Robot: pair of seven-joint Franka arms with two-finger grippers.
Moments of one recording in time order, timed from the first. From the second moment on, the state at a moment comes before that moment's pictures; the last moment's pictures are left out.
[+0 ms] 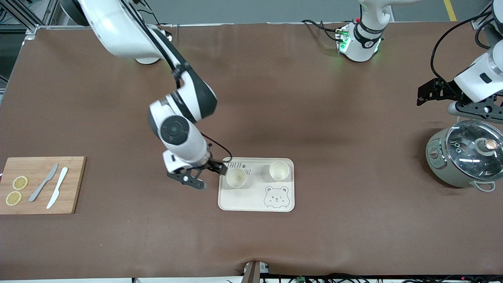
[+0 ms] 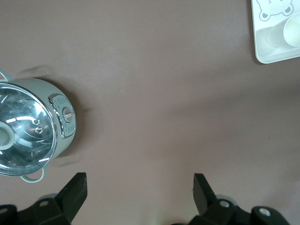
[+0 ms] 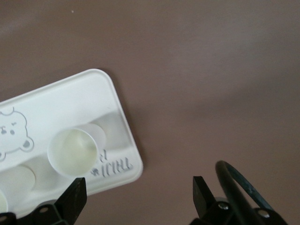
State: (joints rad) left arm 0.01 0.00 -0.07 -1.64 0.00 1.57 0.19; right arm 0.41 0.59 0.11 -1.32 -0.04 1.89 0.85
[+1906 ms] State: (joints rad) left arm -0.05 0.00 -0.07 -1.61 0.00 1.55 0.03; right arm -0.12 0.10 0.12 -1.47 -0.03 1.49 0.09
